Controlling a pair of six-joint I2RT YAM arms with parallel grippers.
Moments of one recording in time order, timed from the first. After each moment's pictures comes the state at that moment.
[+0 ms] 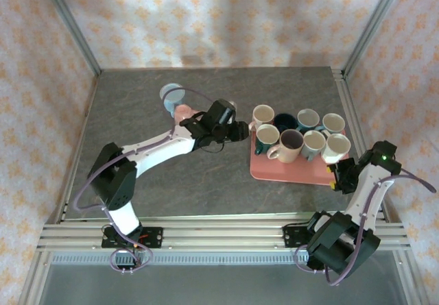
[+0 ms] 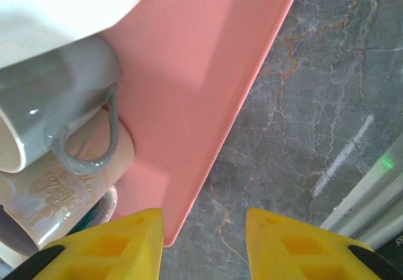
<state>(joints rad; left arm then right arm) -0.72 1.74 1.33 -0.34 0.11 -0.83 -0.70 1.01 0.82 -1.22 -0.42 0.67</state>
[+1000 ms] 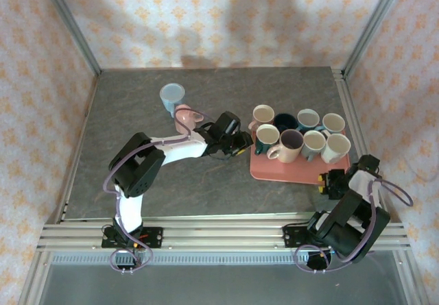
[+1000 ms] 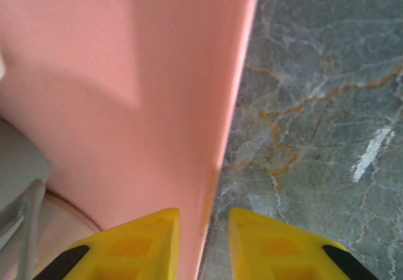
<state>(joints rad) -0.72 1.94 1.24 -0.10 0.24 -1.19 -0.69 1.16 0.49 -0.75 -0.48 0.85</state>
